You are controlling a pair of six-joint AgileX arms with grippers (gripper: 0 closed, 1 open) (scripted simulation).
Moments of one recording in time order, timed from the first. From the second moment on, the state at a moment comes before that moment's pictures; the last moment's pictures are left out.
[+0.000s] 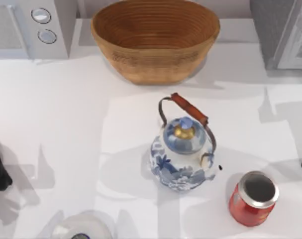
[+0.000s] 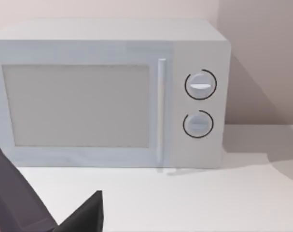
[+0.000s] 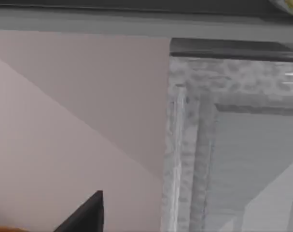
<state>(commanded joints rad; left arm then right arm) 0.00 0.00 0.00 0.00 0.00 0.00 0.05 0.72 0.96 -0.19 -0.03 -0.02</state>
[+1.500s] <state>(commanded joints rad) 0.00 0.00 0.00 0.00 0.00 0.00 -0.16 0.23 0.07 0.21 -0.20 0.00</state>
